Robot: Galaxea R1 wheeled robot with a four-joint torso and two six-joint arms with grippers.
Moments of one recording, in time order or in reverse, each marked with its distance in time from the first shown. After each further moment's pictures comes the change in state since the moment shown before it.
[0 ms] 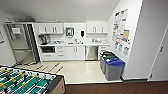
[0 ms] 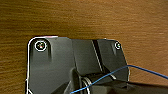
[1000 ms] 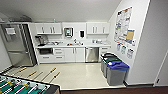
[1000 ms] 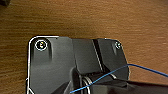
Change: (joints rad) left arm 0.003 -0.001 0.000 0.000 0.000 0.000; right arm 0.003 0.001 -0.001 -0.003 0.000 0.000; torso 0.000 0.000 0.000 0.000
